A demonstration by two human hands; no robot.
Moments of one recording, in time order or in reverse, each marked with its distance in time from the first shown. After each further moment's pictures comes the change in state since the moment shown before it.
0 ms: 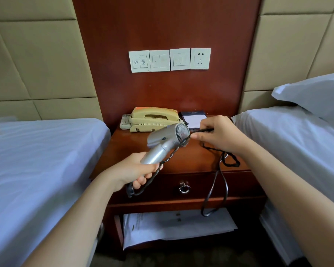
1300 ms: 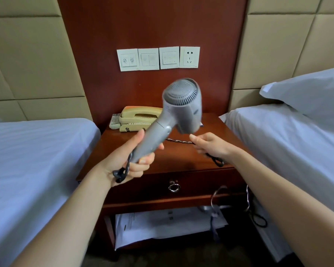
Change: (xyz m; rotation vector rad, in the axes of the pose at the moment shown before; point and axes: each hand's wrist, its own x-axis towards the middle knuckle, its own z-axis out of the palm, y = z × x) left_hand 0.000 0.018 0.000 -0.607 -0.493 0.212; right_hand -0.020 0.040 0.021 0.526 -0.264 0.391
